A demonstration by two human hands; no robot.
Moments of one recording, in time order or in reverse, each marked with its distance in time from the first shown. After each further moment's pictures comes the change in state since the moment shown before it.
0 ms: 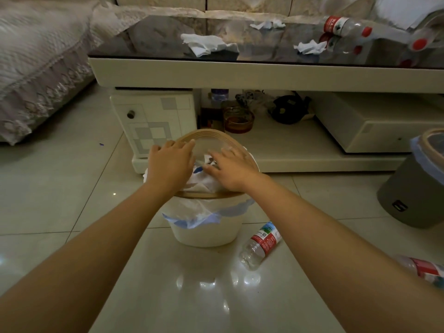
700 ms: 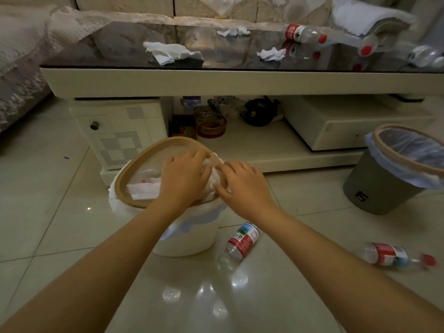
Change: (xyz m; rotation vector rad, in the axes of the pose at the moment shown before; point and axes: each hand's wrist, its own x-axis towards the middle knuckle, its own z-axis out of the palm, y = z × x) left_hand 0.004 0.082 0.008 -0.295 0.104 0.188; right_hand -0.069 0.061 0.012 -0.156 0.470 -0.042
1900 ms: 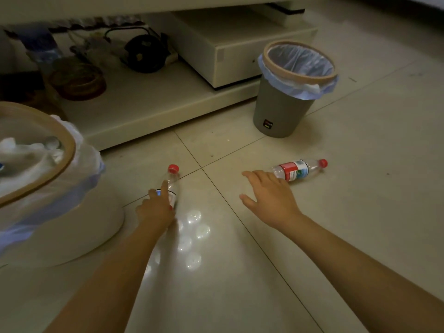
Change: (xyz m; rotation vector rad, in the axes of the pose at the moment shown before) left_hand -0.083 0.122 0.216 0.060 -0.769 -0.155; right_hand -0.224 0.179 0.009 -0.149 -0.259 0.578
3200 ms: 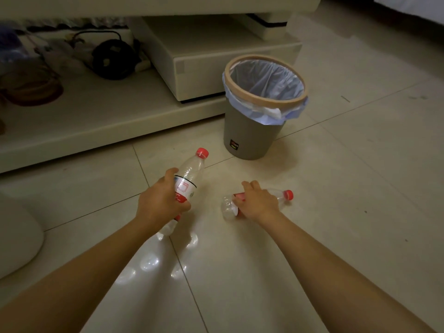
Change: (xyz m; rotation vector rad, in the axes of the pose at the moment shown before) left_hand 0.016 0.204 -0.046 -0.350 0.173 0.157; right_hand 0.094 0.180 0.027 0.110 -0.311 0.227
